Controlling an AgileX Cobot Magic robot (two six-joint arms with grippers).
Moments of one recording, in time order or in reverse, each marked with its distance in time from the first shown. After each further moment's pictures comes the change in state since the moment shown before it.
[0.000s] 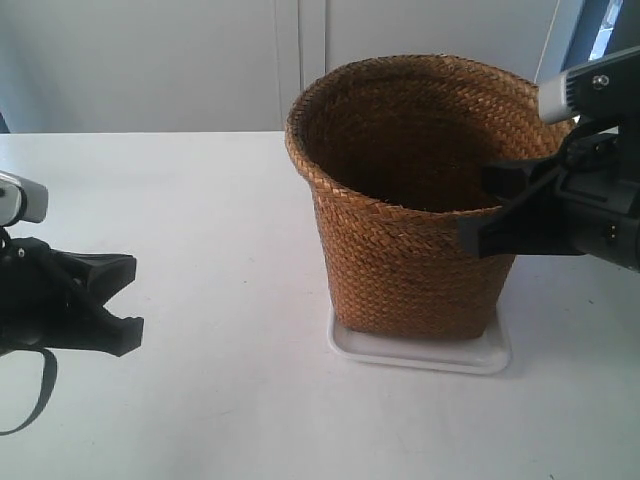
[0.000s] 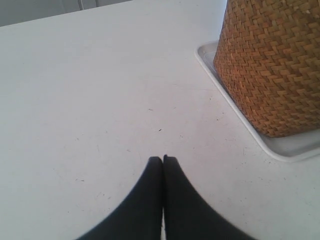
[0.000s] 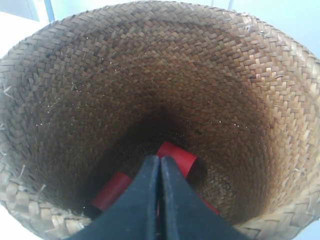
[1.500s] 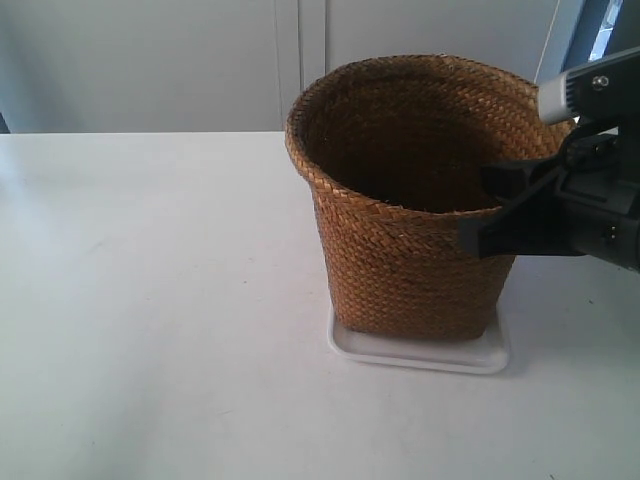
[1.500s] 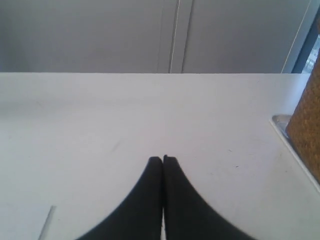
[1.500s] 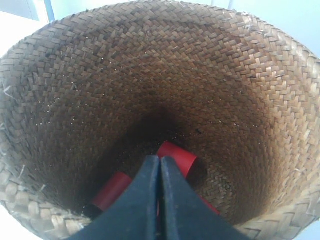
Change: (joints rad) left arm 0.391 -0.751 0.215 -0.054 0.296 0.041; right arm 0.000 0.000 0.001 0.002 0.000 0.000
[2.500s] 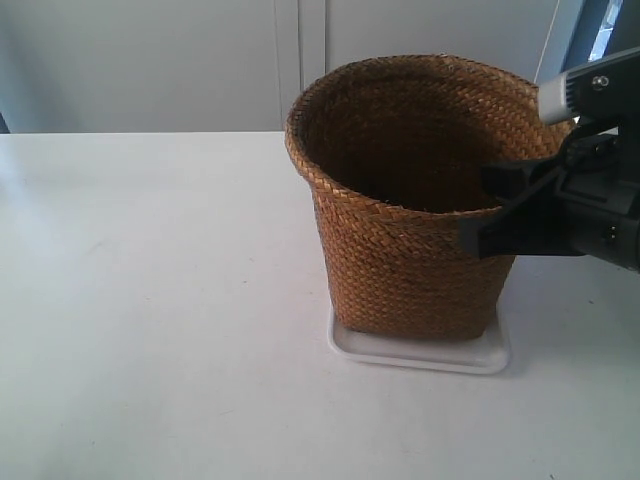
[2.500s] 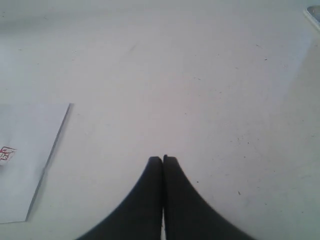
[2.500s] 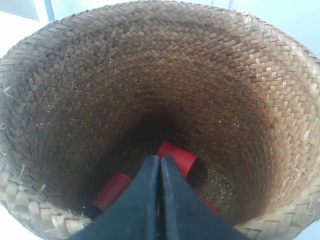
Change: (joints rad) left arm 0.145 -0.232 0.175 0.003 0.306 0.120; right arm 0.000 0.000 0.000 0.000 0.000 0.000
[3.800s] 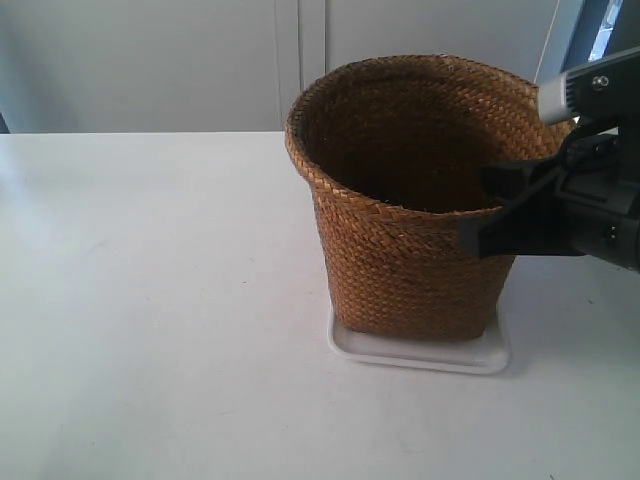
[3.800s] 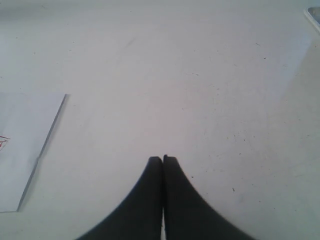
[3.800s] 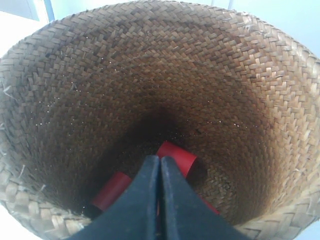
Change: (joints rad) left arm 0.000 0.000 0.001 0.000 0.014 -0.040; right arm 0.000 0.000 0.000 0.000 0.000 0.000
